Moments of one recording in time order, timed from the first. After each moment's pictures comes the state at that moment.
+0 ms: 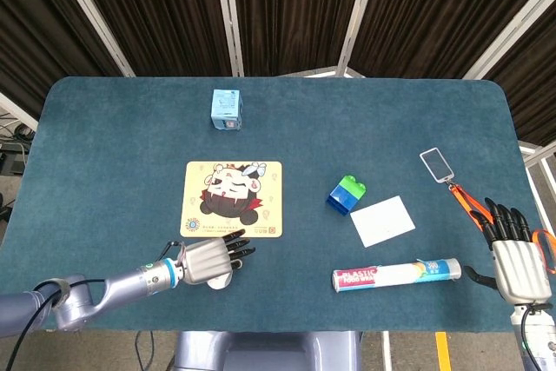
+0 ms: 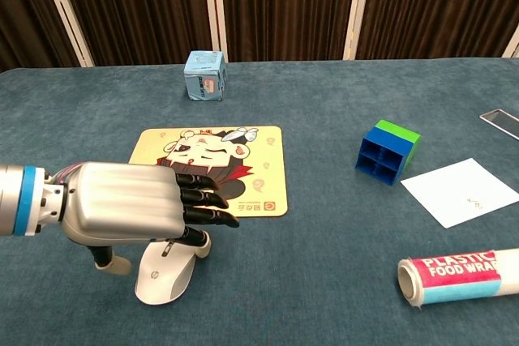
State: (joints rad) left arm -0.85 -1.40 0.06 -1.52 1.83 0.66 0.43; right arm 0.09 -1.12 0.06 -1.63 -1.47 1.45 -0.14
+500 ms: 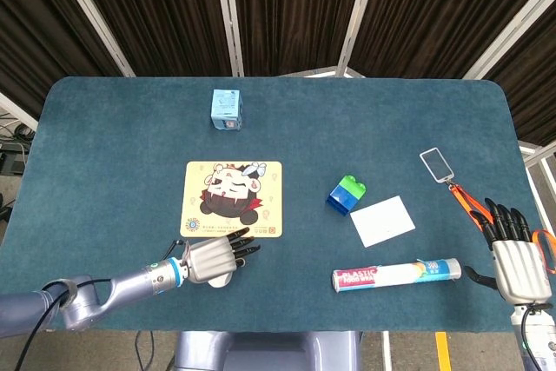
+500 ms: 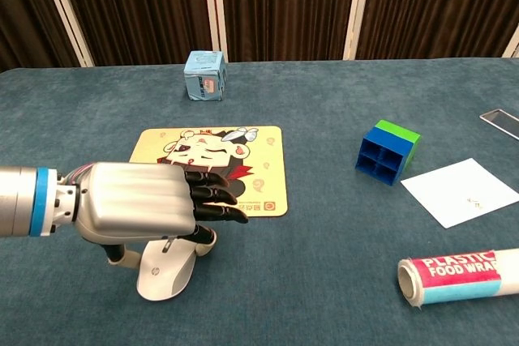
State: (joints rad) left arm -0.86 -1.44 0.07 -1.49 1.80 0.70 0.44; right arm 0.09 -1.12 0.06 -1.63 -1.47 1.45 -0.14
